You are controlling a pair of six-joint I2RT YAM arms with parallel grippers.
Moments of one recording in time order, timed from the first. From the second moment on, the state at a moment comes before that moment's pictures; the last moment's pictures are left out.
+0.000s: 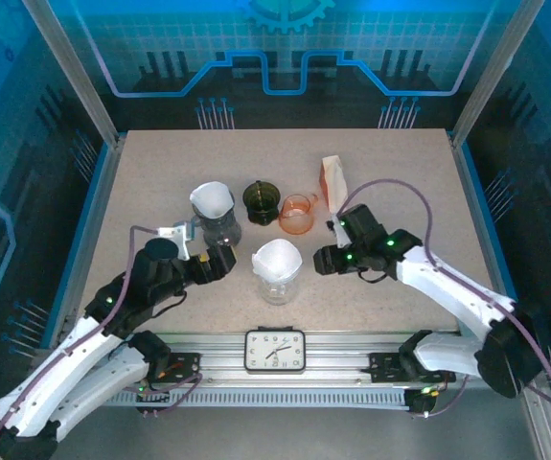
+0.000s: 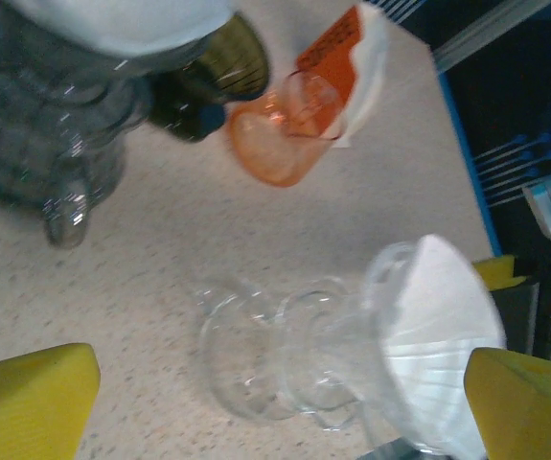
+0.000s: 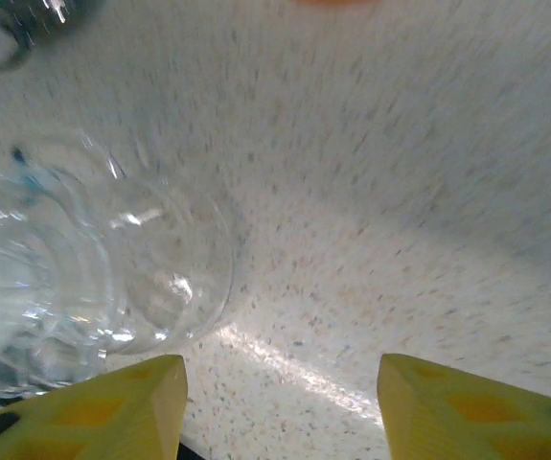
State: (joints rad) left arm -0.57 0.60 0.65 -0.60 0.01 -0.80; right arm 0.59 1.23 0.85 -0.67 -0.21 0.43
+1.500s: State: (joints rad) left arm -0.57 0.42 0.72 -0.78 -0.21 -0.85; right arm 0.75 1.77 0.94 -0.08 -0.54 0.67
